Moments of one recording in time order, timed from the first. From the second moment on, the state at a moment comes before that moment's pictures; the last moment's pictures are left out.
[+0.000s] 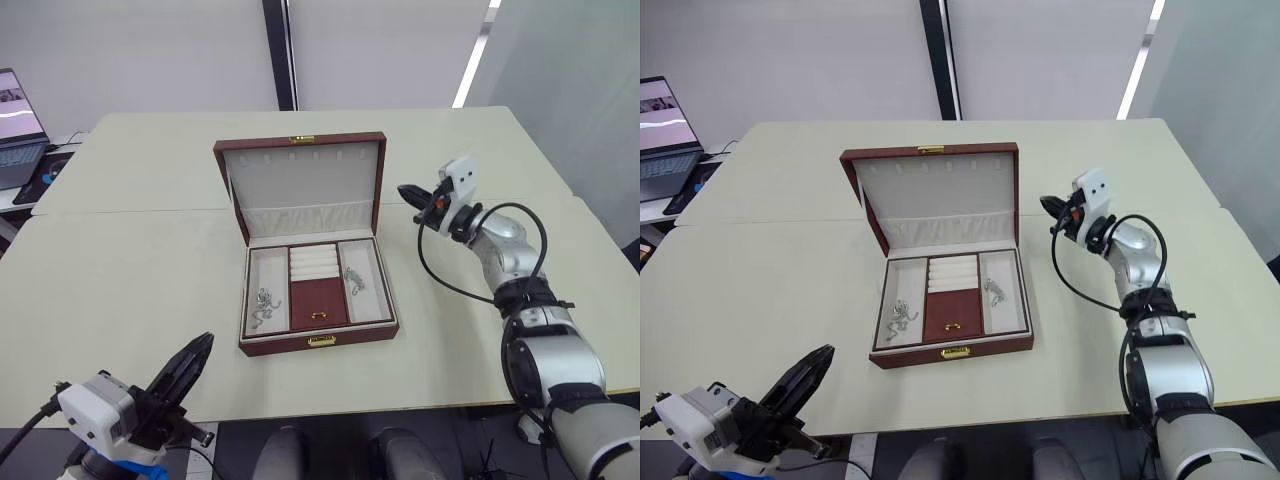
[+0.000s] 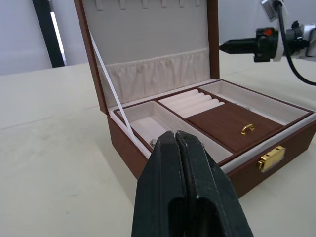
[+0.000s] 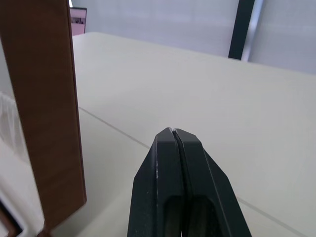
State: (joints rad) left arm 0.75 0.22 0.36 -0.75 -0.51 -0.12 -0.71; right arm -1.01 -0.32 -0.06 0.96 0.20 -0.08 0.79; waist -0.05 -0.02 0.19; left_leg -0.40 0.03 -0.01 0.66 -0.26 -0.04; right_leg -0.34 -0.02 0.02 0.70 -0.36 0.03
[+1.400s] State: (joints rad) left arm 0.94 0.28 0.33 -0.83 -0.56 -0.20 -0.61; right arm -1.03 -0.22 -0.07 0.87 0.29 0.12 1.27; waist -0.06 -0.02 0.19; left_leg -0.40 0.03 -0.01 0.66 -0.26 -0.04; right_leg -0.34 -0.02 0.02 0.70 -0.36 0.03
